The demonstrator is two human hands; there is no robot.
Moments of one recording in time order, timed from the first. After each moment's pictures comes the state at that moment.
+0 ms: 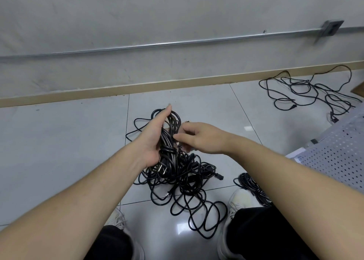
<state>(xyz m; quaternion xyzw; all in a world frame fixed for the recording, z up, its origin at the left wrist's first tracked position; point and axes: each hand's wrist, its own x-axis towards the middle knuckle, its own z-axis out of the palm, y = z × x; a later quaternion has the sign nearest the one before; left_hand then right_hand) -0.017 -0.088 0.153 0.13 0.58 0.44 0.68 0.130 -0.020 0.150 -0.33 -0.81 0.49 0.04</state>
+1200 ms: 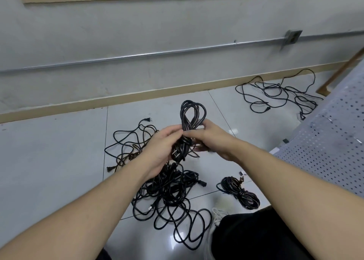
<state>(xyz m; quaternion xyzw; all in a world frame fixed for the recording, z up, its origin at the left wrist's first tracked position) 0.047 -0.054 0.127 0.31 0.57 0.49 0.58 0.200 0.020 0.138 -0.46 -0.60 0.62 0.19</state>
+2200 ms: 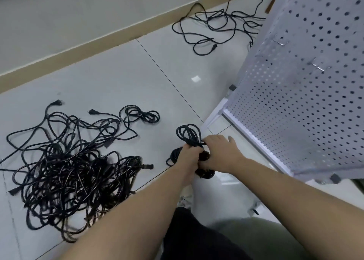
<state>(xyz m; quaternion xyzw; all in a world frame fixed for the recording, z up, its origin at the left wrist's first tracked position) 0.323 0.047 -0.121 0.18 0.60 0.28 0.73 0.450 0.055 -0.102 -0.64 -0.71 0.28 -0.10</state>
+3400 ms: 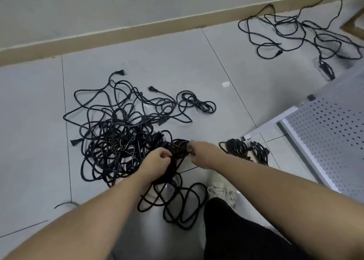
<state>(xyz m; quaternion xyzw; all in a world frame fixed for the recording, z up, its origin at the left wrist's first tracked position) 0.050 -0.022 -0.143 0.41 0.76 0.14 0.49 0.227 0.054 -0.142 -0.50 -0.77 0.35 -0.20</state>
